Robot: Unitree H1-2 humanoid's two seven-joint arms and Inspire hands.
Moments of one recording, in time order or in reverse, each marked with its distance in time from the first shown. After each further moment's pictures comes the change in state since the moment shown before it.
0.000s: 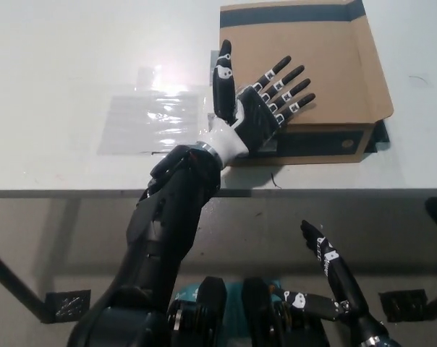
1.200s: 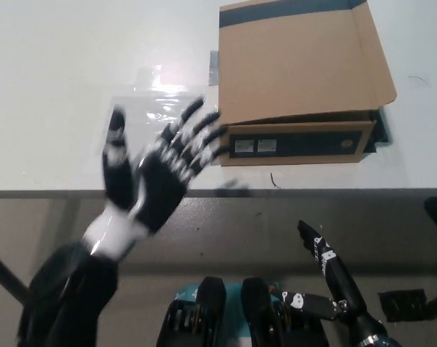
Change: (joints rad) left_arm 0.663 0.213 -0.148 -1.050 0.065 0.041 -0.022; right_arm -0.004 -0.003 0.002 0.011 -0.003 0.001 0.008
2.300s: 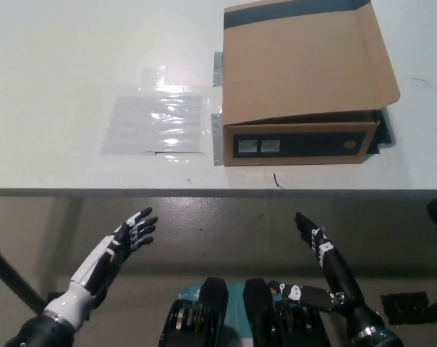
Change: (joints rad) left_arm 0.115 0.166 -0.086 0.391 0.560 -0.489 0.053; right_arm -0.026 0.005 -0.001 0.005 0.003 -0.001 0.006
